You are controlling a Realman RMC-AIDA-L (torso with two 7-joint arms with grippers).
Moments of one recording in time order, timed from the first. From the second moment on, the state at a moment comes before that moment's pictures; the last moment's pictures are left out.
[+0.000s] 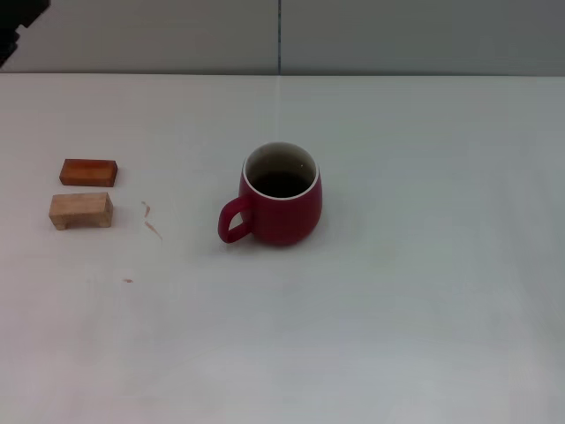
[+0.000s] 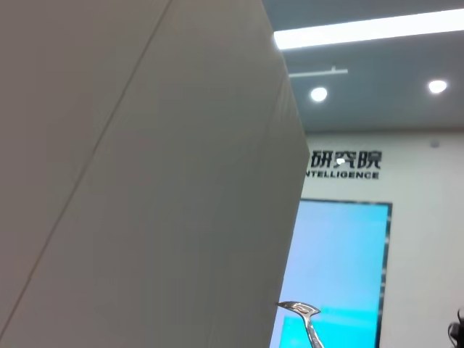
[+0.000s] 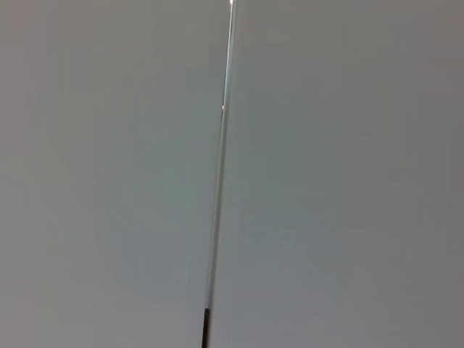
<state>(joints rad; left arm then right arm) -0.28 -2.02 0.87 0.68 1.07 1.91 -1.43 0.48 2.07 0.61 0.00 -1.67 -1.36 0.02</state>
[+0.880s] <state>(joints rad) -0.35 -2.06 0.87 1.25 1.57 1.75 -1.55 0.45 2.07 0.61 0.02 -1.67 -1.39 0.02</state>
